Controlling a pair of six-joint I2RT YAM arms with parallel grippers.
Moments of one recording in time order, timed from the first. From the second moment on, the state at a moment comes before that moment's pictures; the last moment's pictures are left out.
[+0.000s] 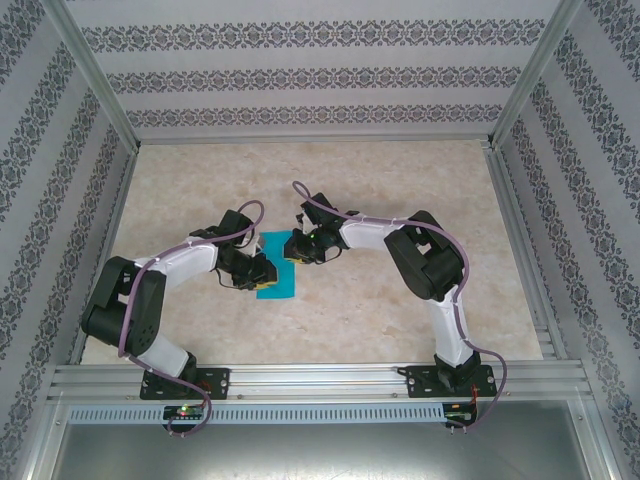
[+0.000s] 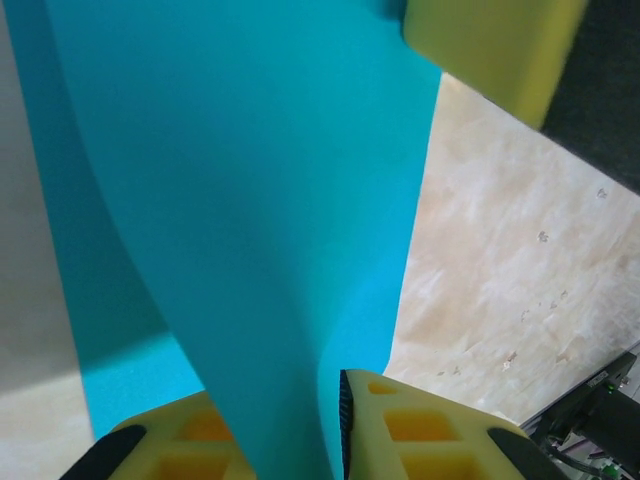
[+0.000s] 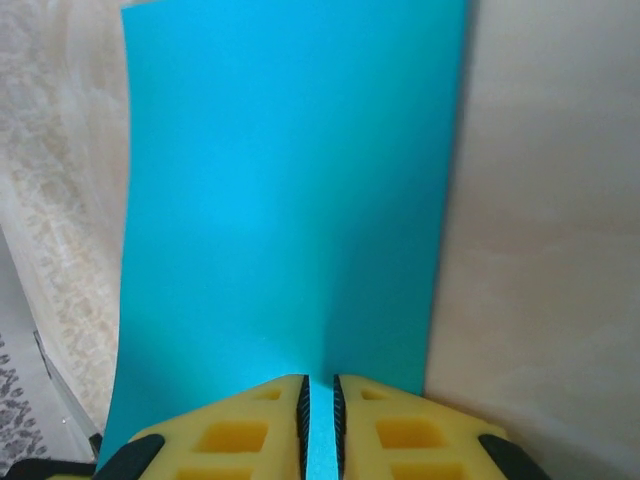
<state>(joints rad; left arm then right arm) -0.32 1.56 0.82 -0.55 0.54 -0.58 0.67 2.12 1.34 -0.23 -0.57 0.83</state>
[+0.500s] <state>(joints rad) -0.31 1.58 0.81 -0.55 0.54 -0.59 0.70 2.06 1.26 -0.20 -0.61 0.81</state>
